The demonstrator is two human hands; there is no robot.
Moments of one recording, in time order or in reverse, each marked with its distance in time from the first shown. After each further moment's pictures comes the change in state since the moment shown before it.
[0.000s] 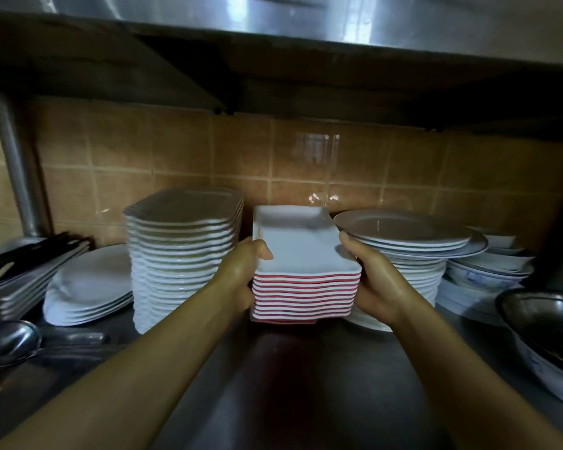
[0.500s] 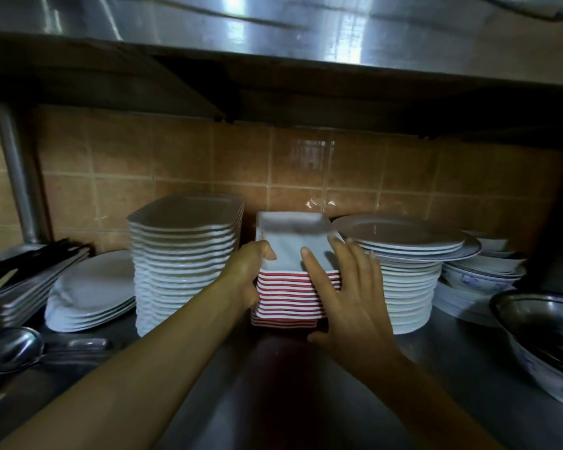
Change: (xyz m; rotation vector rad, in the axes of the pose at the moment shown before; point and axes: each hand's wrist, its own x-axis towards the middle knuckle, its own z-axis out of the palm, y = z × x) left_hand 0.000 0.008 0.004 0.065 0.014 -0.076; right_hand -0.021 0.056 -0.007 -1.975 0.347 -0.939
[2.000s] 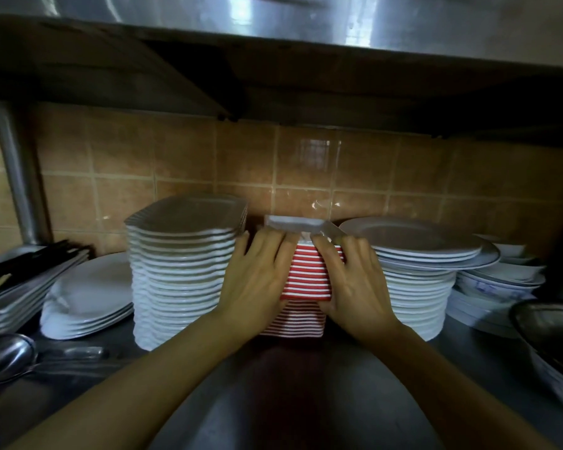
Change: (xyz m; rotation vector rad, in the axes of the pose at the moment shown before) left_hand 0.018 -0.023 -0.019 1.635 0.401 1.418; right_hand 0.044 0.027 0.037 0.023 0.113 -0.005
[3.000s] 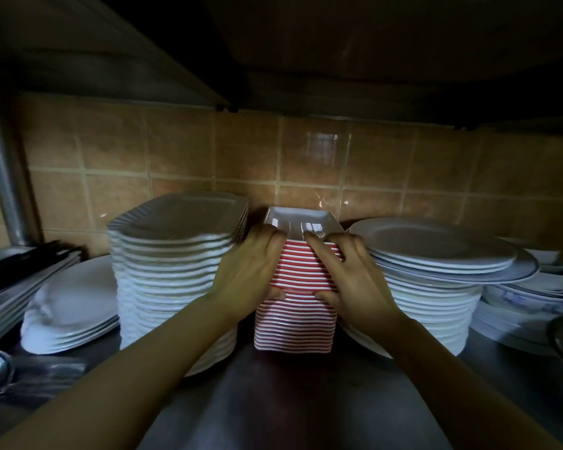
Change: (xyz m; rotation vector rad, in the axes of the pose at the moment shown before) left_hand 0.026 -0.037 0.050 -0.076 -0.174 -0.034; right_hand 0.025 0.023 0.041 0.097 -0.198 -0.014
